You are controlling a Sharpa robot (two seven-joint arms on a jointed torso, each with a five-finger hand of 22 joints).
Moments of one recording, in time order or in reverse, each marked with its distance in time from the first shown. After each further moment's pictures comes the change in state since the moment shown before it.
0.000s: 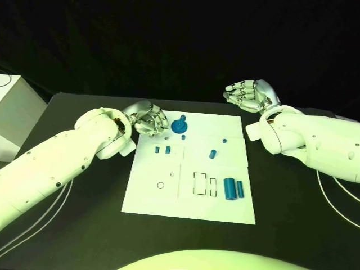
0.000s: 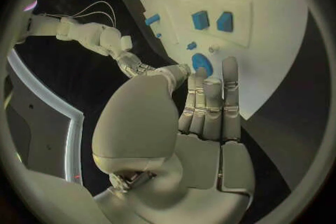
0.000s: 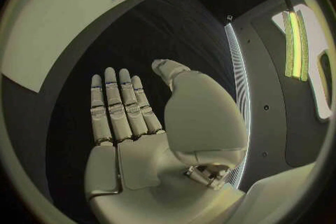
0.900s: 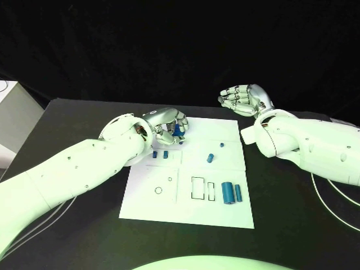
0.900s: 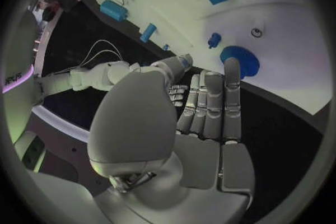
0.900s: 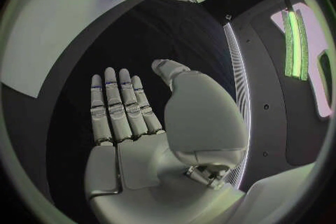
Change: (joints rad) left arm 0.112 0.145 -0.200 -0.139 -0.329 -0.136 0.241; left_hand -0.016 -0.061 -0.016 -0.080 0.000 0.034 -0.014 -0.168 -0.178 -0.065 0.026 -0.179 -0.192 -0.070 0.021 0.019 -0.129 0.000 -0.035 0.026 0.041 0.037; right arm 0.000 0.008 0.000 -0.004 0.008 0.006 0.006; right_hand 0.000 0.000 0.000 0.000 0.004 0.000 0.000 0.000 -0.001 0.000 0.000 0.000 0.000 0.000 0.000 0.000 -0.001 0.000 0.000 0.000 0.000 -0.001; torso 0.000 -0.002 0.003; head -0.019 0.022
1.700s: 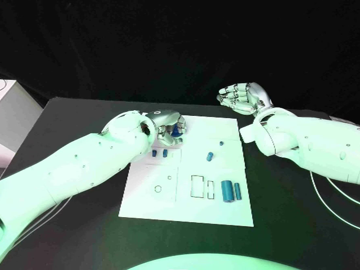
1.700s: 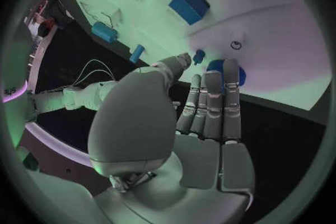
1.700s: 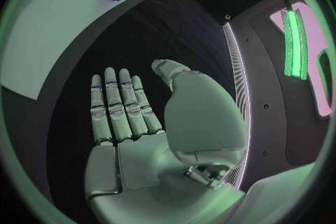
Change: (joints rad) left arm 0.021 0.034 -0.014 -0.031 -0.138 0.124 -0.089; left_hand -0.009 0.013 -0.036 -0.003 -0.004 0.052 -0.005 -0.084 -0.053 -0.035 0.004 -0.054 -0.069 -0.037 0.002 0.036 -0.104 0.000 -0.014 0.007 0.015 0.011; right arm 0.000 -0.001 0.000 0.007 0.001 0.001 0.001; right_hand 0.000 0.000 0.003 -0.003 0.000 0.000 0.000 0.004 0.000 0.000 0.000 0.000 0.000 0.000 0.000 0.000 -0.001 0.000 0.000 0.000 0.000 -0.001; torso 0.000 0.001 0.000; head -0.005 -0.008
